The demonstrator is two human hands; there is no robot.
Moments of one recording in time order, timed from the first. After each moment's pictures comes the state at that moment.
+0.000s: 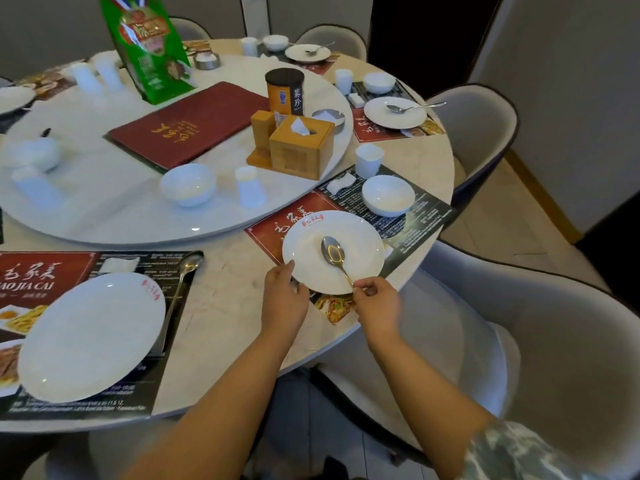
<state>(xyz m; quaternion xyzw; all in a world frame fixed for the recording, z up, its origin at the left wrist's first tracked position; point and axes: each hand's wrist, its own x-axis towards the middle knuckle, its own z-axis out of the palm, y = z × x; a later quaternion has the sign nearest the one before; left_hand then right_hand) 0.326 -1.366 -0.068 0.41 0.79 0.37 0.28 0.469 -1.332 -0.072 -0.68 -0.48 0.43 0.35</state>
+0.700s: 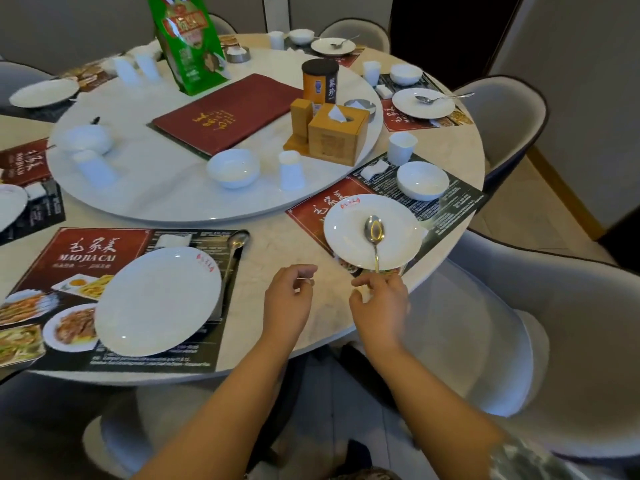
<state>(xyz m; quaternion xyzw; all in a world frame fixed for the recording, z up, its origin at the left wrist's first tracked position) 0.277 -1.451 -0.053 0.42 0.73 0.46 0.28 0.411 -1.419 -0.054 -0.67 -0.63 0.25 0.30</state>
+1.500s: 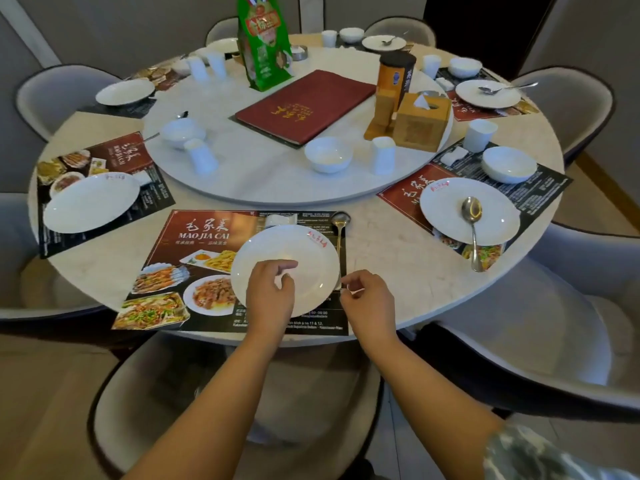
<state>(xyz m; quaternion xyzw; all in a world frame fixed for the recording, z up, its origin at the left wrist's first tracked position) 0.082 -1.570 -0.042 0.38 0.80 0.42 0.19 0.225 -1.529 -0.053 -0.60 -0.63 0.40 0.29</state>
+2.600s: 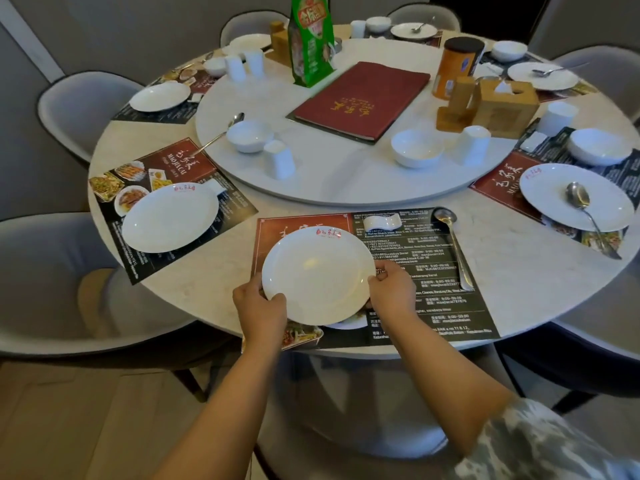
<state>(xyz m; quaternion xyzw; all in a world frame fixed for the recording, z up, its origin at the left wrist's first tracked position) -0.150 -1.622 -0.055 0.26 0.83 0.42 0.27 0.015 -1.545 -0.067 -0.69 -0.52 0.42 0.29</state>
